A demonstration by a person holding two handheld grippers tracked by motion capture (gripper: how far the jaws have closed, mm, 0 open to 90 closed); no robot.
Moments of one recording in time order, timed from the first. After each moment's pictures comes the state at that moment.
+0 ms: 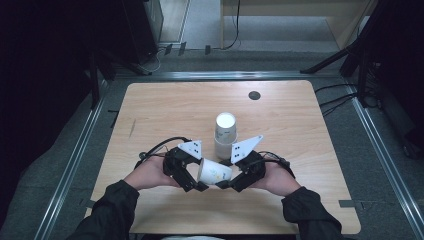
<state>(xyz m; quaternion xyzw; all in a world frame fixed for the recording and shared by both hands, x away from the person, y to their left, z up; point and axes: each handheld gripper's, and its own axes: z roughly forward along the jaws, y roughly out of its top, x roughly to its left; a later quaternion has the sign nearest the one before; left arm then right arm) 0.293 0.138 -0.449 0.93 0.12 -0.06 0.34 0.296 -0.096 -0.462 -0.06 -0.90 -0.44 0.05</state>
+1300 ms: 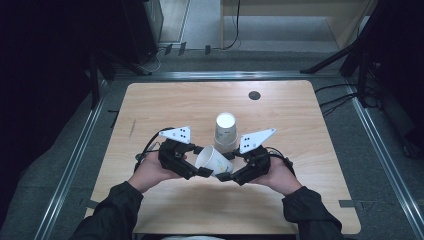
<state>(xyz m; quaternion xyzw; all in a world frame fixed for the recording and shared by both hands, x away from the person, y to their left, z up) 0.296 0.152 -0.431 0.86 0.17 -0.06 0.47 0.301 -0.106 -0.452 -0.09 -0.86 -0.50 0.07</state>
